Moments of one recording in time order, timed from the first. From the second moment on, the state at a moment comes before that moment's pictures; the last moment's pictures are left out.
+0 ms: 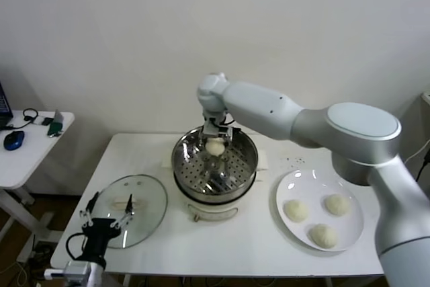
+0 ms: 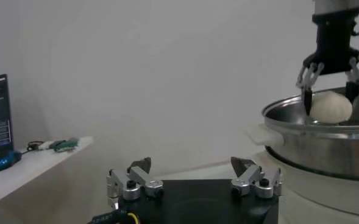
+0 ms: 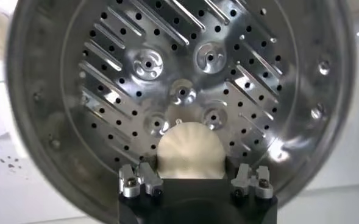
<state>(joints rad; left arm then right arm) 1.70 -1.44 -0.71 -2.12 0.00 0.03 0.03 0.43 1.51 -1.22 0.84 -0.38 0.55 -1.14</state>
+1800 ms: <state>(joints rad) 1.72 -1.42 -0.70 -2.17 -0.03 0.01 0.03 0.45 0.57 -1.33 1.46 0.29 -0.20 -1.04</state>
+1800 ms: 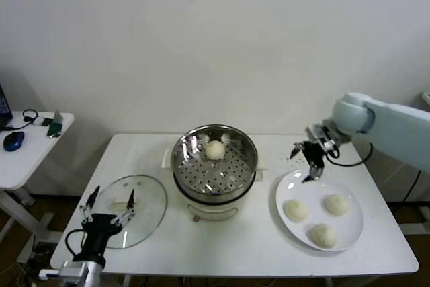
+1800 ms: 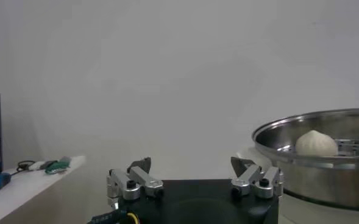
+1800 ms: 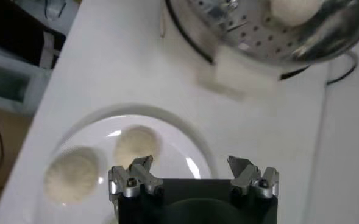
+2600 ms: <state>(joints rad) 1.73 -1.43 -0.70 -2.14 -0.02 0.00 0.02 0.11 0.62 -1.12 1.34 0.21 -0.26 -0.99</state>
